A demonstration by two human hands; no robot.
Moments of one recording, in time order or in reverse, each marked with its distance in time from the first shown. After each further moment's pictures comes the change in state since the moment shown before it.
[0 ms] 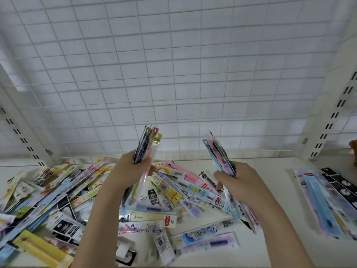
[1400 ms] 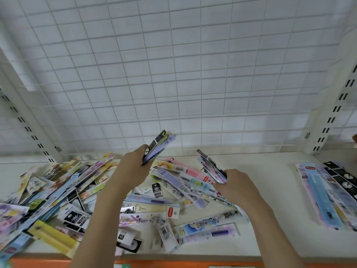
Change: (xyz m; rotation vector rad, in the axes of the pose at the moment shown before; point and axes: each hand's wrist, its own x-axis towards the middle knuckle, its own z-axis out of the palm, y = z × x) left_hand -0.004 -0.009 0.000 0.514 0.047 0.226; right_hand 0.021 0.044 0.032 -0.311 -0.086 0.058
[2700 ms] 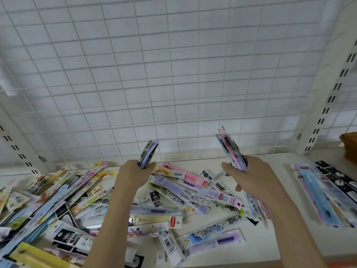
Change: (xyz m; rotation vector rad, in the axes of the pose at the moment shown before) left_hand 0.031 -0.026 0.028 -0.191 -0.015 -0.332; right_hand -0.030 -0.032 -0.051 0.135 0.209 0.017
